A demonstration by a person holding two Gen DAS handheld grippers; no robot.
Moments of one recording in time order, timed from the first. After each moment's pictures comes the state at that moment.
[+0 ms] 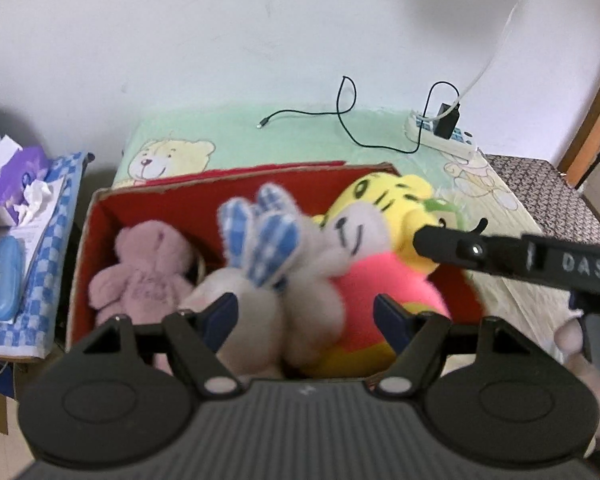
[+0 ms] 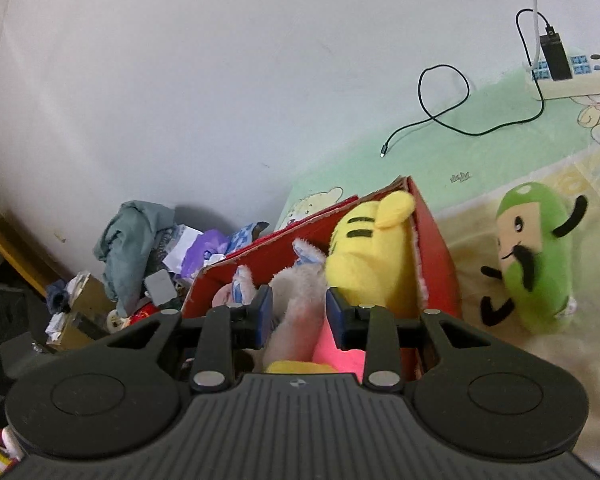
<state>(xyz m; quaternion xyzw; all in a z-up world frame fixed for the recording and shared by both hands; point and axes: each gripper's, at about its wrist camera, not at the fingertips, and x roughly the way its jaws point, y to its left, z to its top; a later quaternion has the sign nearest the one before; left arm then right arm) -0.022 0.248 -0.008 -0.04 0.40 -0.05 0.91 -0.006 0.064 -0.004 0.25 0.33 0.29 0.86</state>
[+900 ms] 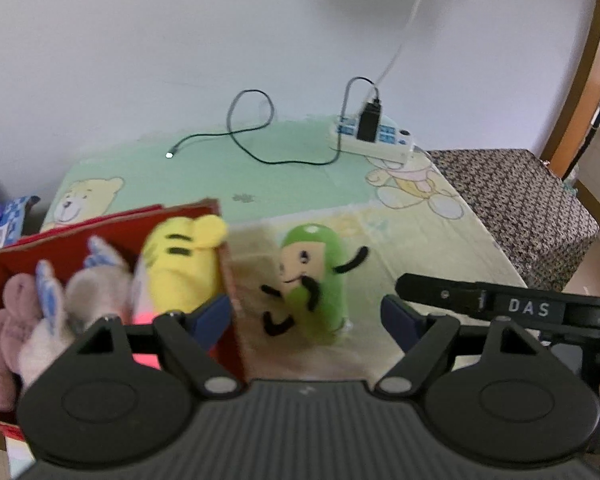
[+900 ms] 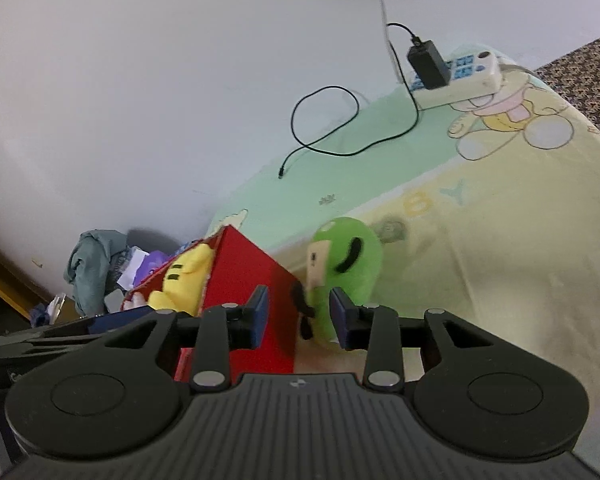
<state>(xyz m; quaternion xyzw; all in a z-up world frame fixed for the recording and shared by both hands) 0.016 0.073 0.000 -0.01 0.40 -0.06 0.92 0.015 -0.092 -0.034 0.28 0.36 0.24 0.86</state>
